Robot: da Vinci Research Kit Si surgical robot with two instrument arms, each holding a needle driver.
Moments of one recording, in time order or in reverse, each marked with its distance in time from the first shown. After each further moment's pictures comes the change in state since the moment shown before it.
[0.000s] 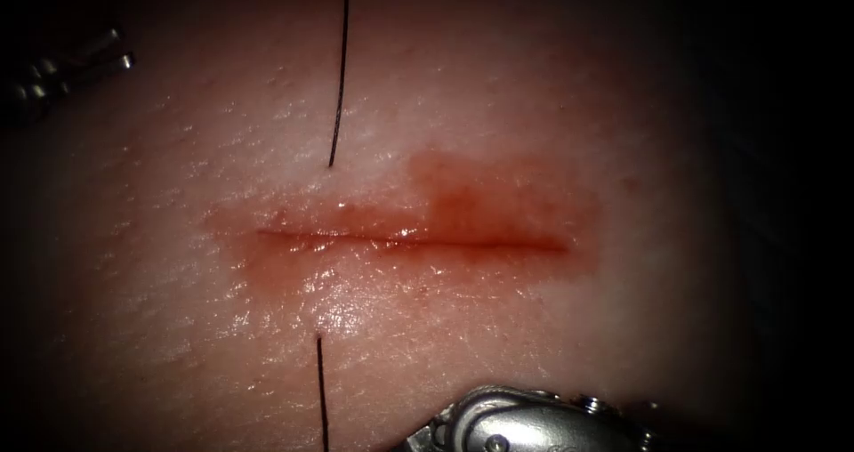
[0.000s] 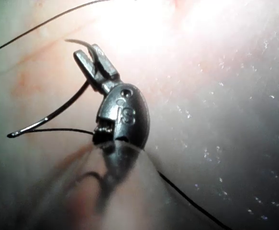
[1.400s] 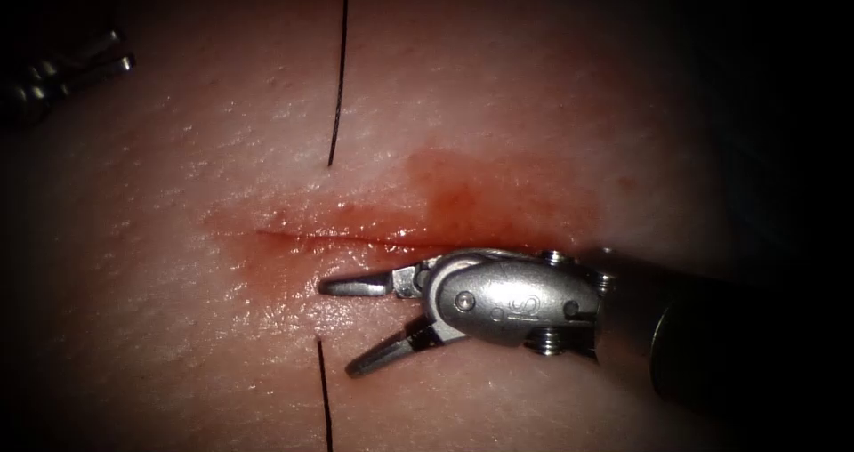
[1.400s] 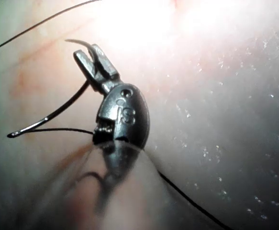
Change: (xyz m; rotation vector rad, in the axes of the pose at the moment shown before) right arm -0.006 0.006 0.003 -0.195 -0.102 -0.190; left arm 0.000 0.000 0.000 0.000 0.001 0.001
